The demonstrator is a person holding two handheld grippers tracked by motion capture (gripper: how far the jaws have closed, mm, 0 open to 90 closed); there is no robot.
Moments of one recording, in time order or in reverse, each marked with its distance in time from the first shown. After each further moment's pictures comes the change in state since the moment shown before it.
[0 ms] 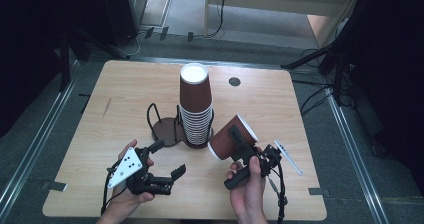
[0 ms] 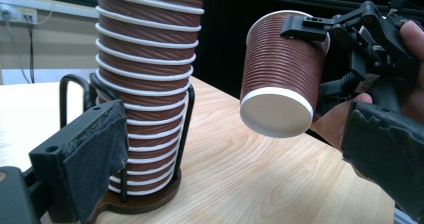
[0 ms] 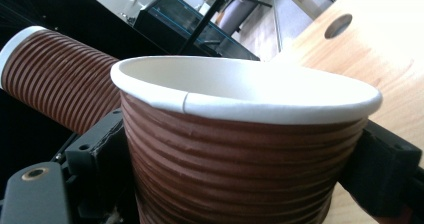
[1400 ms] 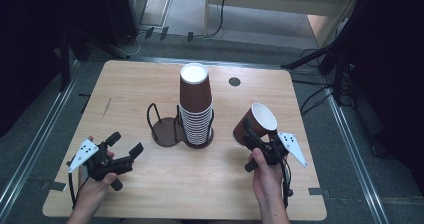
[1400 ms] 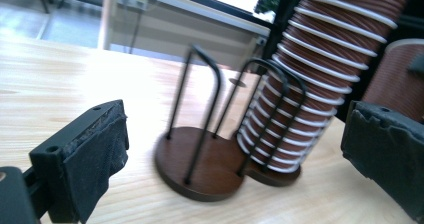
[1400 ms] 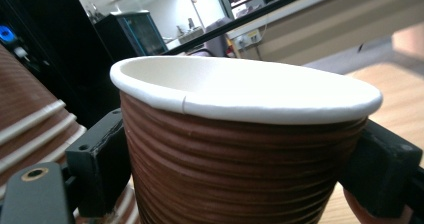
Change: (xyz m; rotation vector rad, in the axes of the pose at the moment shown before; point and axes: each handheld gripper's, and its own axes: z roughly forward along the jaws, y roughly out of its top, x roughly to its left) left arm 0.096 -0.010 -0.054 -0.019 0.310 -0.149; right arm -0.034 0.025 0.022 -0.181 -0.142 -0.511
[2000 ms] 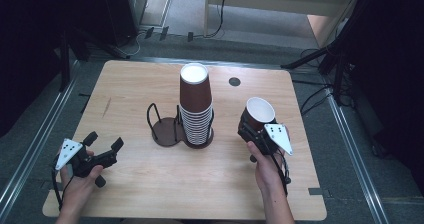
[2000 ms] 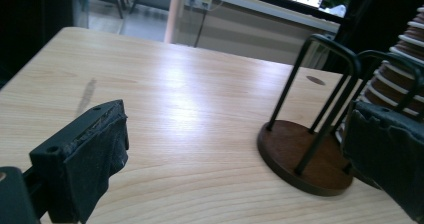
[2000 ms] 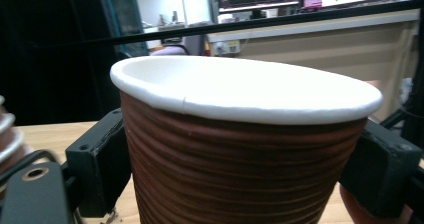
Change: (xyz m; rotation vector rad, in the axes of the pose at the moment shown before) left arm 0.045 -0.006 -0.012 -0.002 0.208 0.037; right arm -0.009 -0.013 0.036 -0.017 -0.085 -0.277
